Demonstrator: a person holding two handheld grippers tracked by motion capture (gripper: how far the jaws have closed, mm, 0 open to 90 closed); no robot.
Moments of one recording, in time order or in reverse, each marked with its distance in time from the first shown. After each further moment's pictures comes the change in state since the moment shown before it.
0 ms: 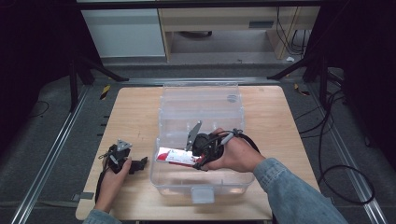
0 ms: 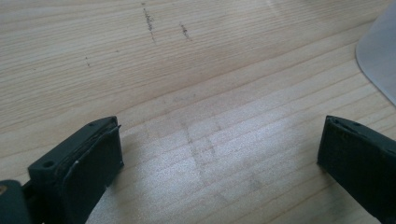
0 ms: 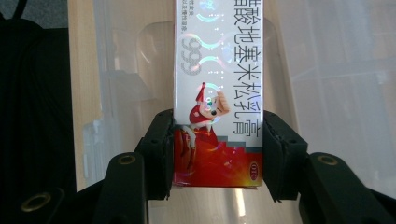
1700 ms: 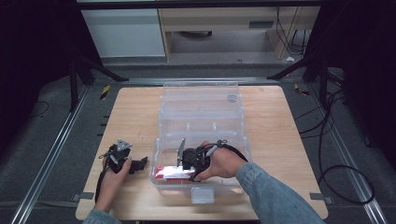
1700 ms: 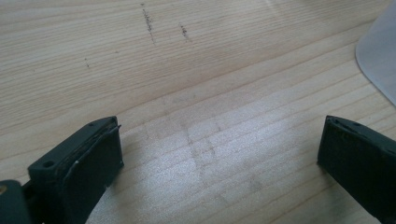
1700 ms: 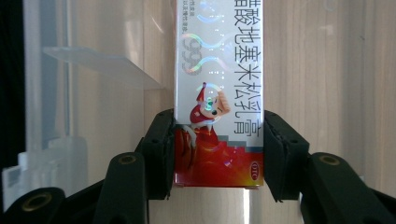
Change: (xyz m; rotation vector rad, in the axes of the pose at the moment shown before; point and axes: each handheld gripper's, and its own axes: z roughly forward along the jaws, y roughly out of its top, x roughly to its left) left arm 0.000 0.000 0.000 0.000 -0.003 0.002; right arm 0.004 0.002 0.075 0.129 0.092 -0.085
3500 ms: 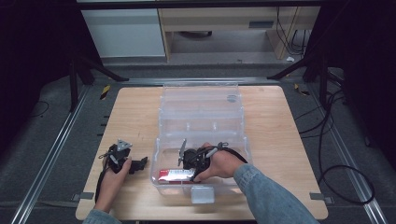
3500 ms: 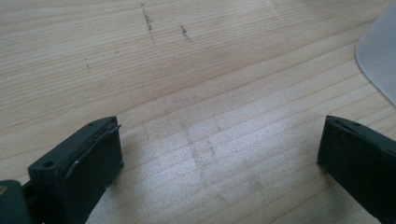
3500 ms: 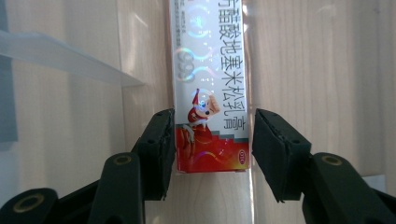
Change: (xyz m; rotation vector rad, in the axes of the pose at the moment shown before) left arm 0.000 0.000 0.000 0.002 0.000 0.002; right arm -0.006 -0.006 0.017 0.000 -0.006 0.056
